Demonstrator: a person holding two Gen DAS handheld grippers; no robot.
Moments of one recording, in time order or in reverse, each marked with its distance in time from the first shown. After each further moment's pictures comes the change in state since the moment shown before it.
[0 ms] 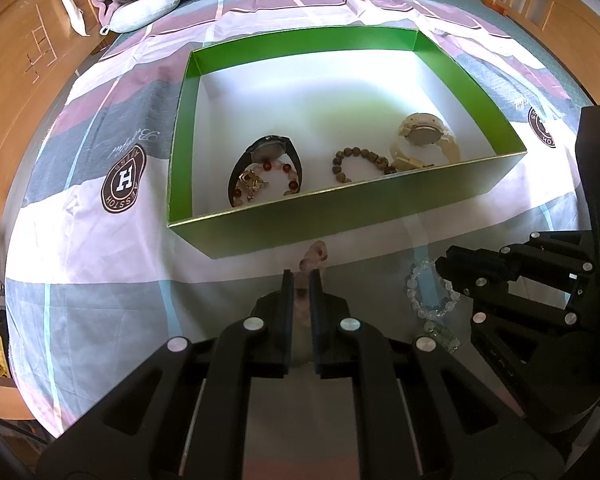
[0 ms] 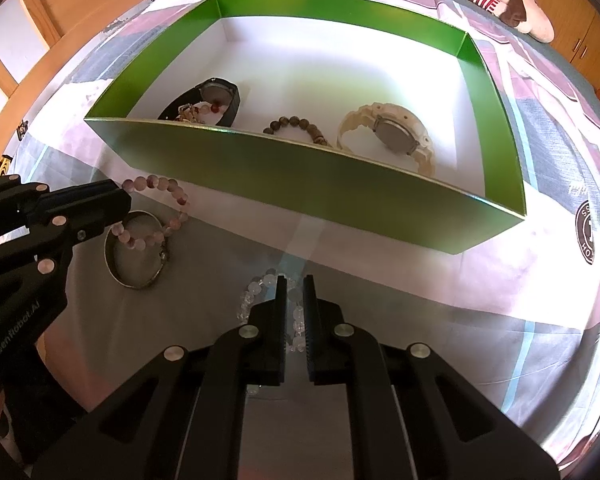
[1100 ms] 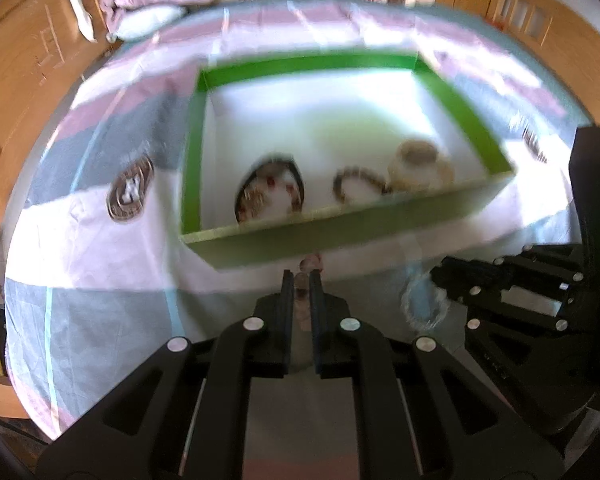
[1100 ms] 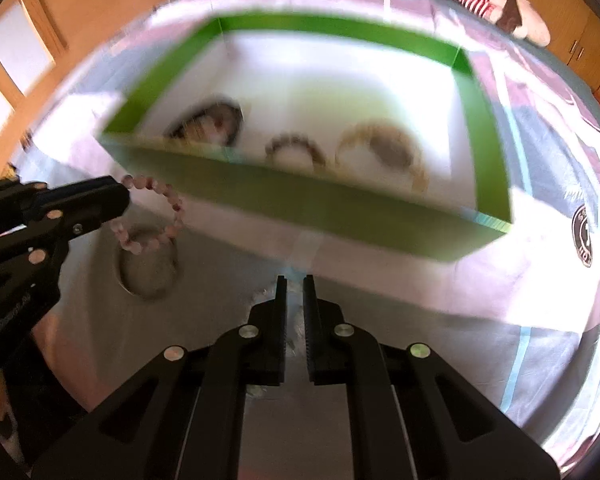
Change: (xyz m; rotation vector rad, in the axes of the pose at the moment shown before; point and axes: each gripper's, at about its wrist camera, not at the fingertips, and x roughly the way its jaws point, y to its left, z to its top) left arm -0.024 0.008 0.003 -0.037 -0.101 -0.024; right arm -0.017 -0.004 0.004 0.013 -0.080 0.037
